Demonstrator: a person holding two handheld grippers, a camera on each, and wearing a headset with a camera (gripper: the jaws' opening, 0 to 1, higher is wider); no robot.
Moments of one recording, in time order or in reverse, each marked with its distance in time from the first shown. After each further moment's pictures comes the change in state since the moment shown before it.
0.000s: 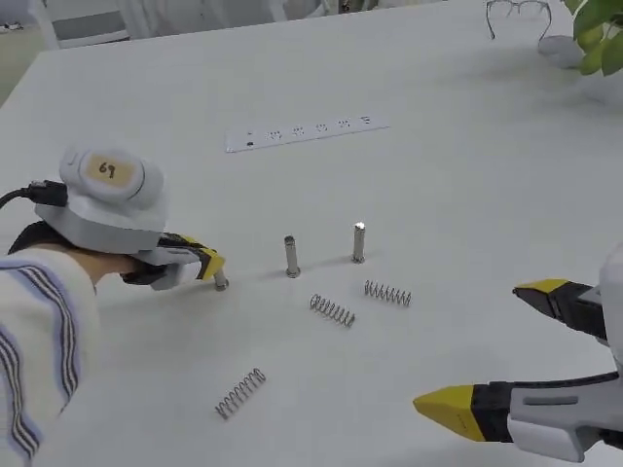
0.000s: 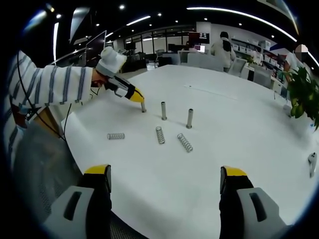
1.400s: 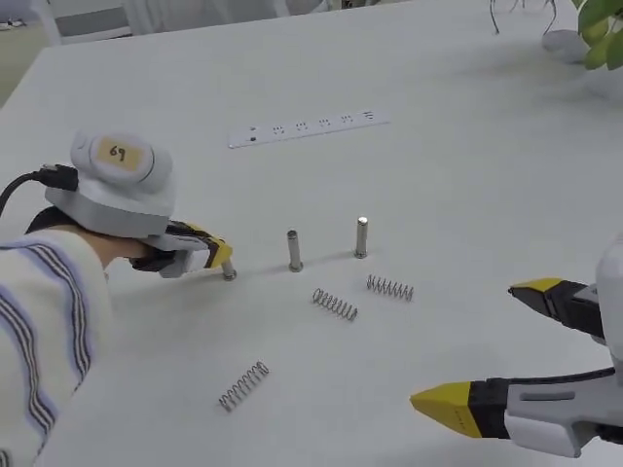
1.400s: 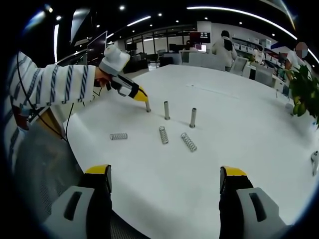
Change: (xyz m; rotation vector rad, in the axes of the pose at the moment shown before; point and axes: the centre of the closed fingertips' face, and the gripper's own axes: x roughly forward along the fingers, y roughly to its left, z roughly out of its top) left arm 0.000 0.001 0.003 -0.016 0.002 0.008; right arm 0.003 0.006 -0.001 0.014 -0.004 0.023
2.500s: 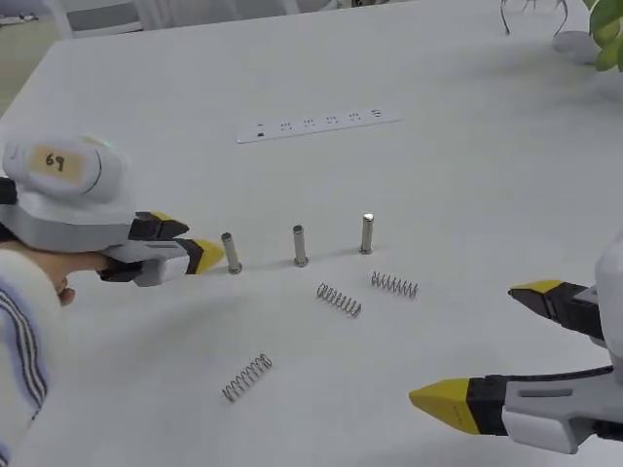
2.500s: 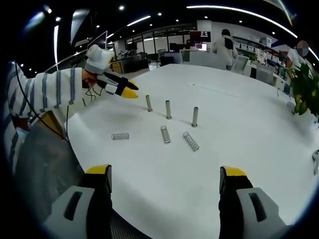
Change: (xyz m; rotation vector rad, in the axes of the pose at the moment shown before) left arm -0.046 0.001 -0.003 0.029 -0.091 0.031; right arm 0.001 0.004 -0.001 0.008 0.006 0.012
